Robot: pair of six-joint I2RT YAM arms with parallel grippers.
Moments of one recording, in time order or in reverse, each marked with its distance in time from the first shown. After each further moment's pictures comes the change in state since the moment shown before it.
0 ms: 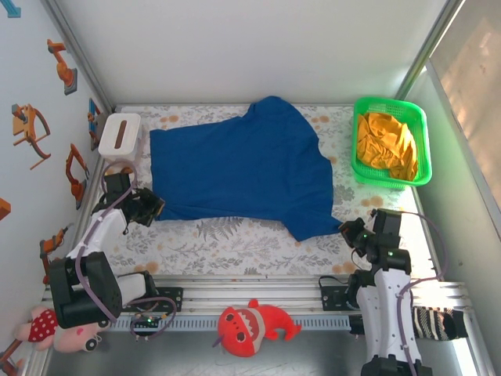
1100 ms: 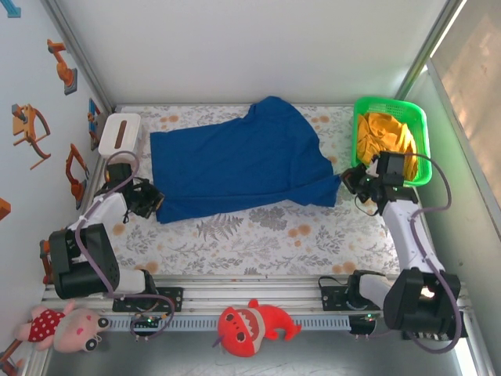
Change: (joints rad) left arm -0.003 0.211 0.130 0.015 -0.038 0.058; right arm 0.087 0.679 0.478 0.296 -0.013 0.020
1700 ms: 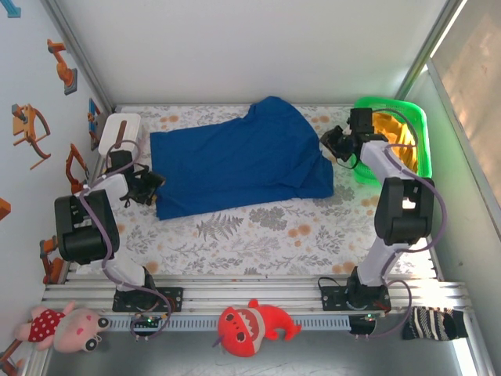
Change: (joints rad) left arm 0.014 0.257 0.182 0.060 -0.036 -0.002; right arm 0.114 0.637 0.501 0.080 0.092 -0.064
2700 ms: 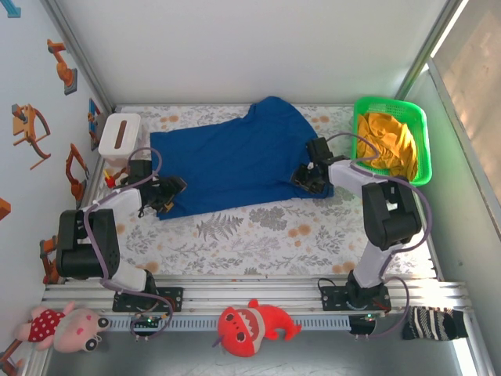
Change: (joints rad) left arm -0.184 -0.144 -0.189 0.125 0.035 -0.014; right arm 0.284 -0.010 -0.259 -0.029 0.169 -0.040
